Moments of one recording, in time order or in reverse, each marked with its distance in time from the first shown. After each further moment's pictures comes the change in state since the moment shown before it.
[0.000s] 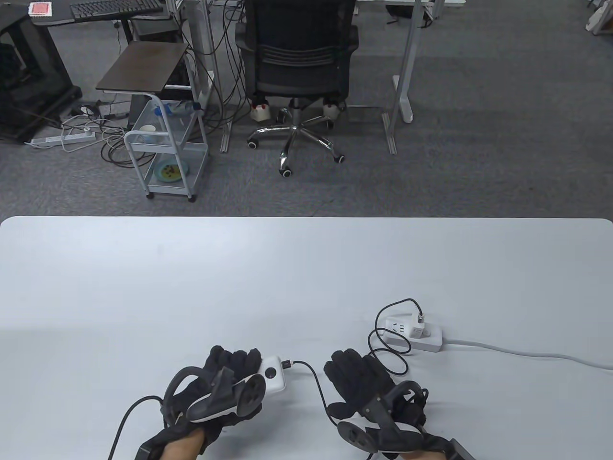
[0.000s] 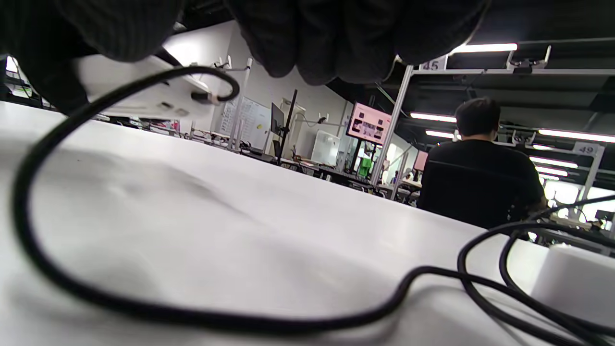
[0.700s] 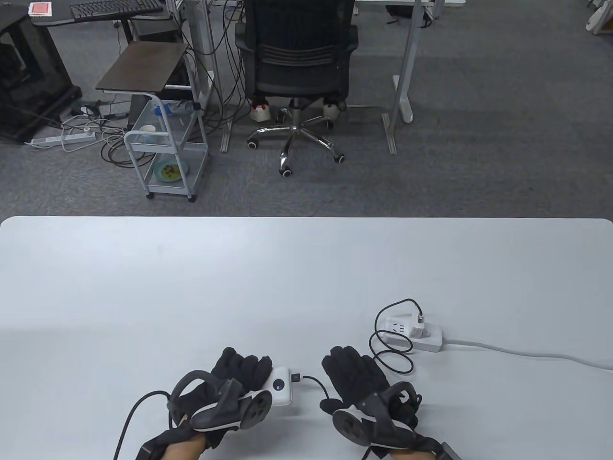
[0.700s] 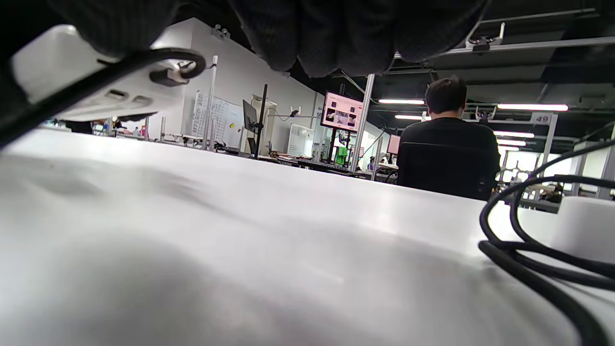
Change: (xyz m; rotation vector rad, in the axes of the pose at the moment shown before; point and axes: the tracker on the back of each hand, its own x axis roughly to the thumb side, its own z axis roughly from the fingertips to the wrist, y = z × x) left_hand 0.008 -0.002 0.010 0.085 -0.092 -0.082; right_hand 0.012 0.012 -0.009 0.046 0.112 -0.046
